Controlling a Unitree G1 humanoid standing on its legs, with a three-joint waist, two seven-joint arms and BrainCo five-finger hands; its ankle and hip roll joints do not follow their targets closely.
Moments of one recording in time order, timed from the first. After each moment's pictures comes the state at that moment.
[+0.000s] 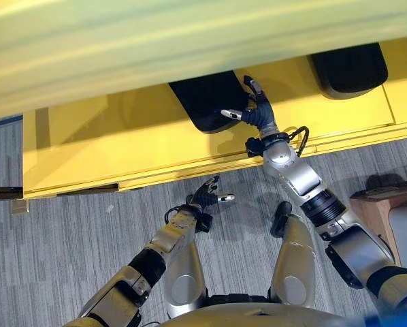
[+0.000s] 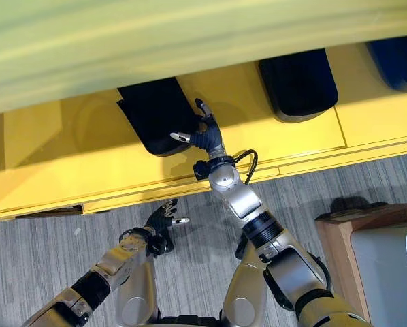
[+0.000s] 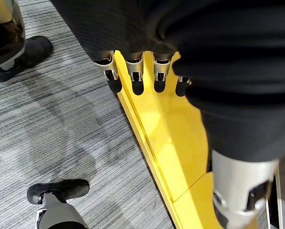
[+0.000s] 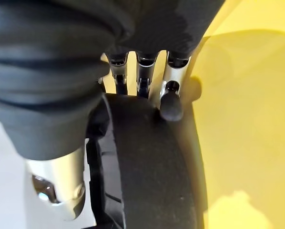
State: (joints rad) left arm -0.28 0.30 -0.58 0.41 -0.49 0.12 0.16; right arm -0.71 -0.26 0.50 0.23 0.29 0.14 -0.39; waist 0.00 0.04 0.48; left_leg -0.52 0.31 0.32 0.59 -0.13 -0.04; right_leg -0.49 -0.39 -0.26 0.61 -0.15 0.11
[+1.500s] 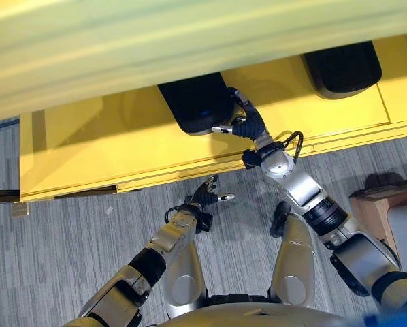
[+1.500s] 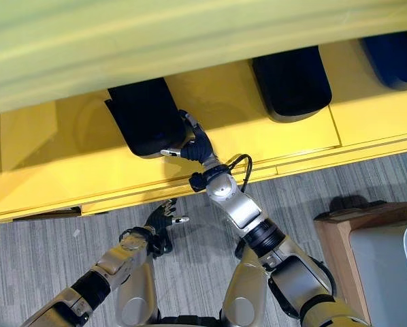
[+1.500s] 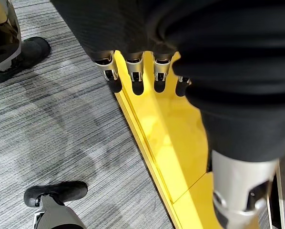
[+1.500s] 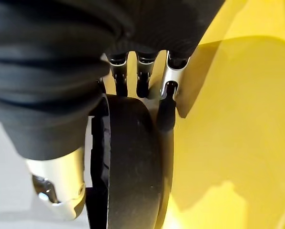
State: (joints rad) left arm -0.28 0.30 -0.58 0.40 -0.49 0.13 0.18; right arm -0.66 -0.28 0.56 0.17 0.22 0.15 -0.29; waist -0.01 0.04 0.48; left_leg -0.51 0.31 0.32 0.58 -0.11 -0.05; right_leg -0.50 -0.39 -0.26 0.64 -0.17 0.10
